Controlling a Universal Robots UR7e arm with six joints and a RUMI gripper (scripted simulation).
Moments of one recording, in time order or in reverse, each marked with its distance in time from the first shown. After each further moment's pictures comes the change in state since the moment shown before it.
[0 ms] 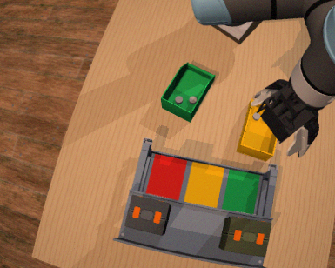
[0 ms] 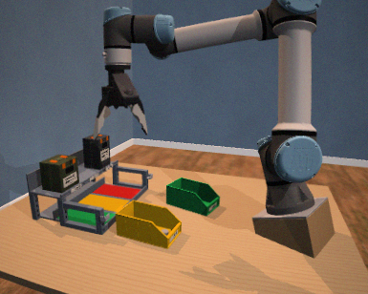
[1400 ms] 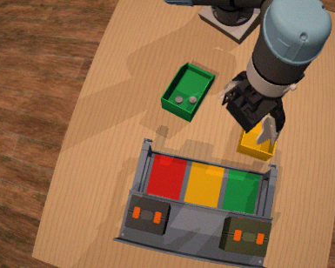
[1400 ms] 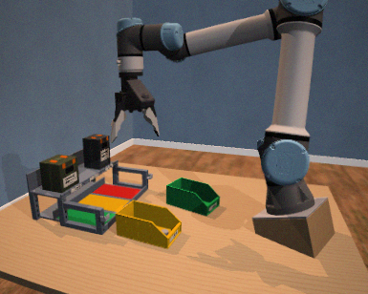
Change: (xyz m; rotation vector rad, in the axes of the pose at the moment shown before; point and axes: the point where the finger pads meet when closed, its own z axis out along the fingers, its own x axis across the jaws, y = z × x) arm -0.058 0.032 0.019 0.029 -0.017 -0.072
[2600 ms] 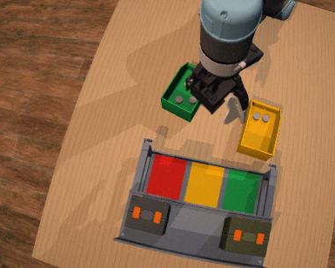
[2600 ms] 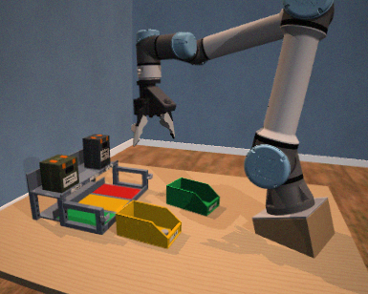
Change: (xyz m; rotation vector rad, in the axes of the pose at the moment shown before) arm -0.079 0.021 0.025 0.028 -0.001 -0.100
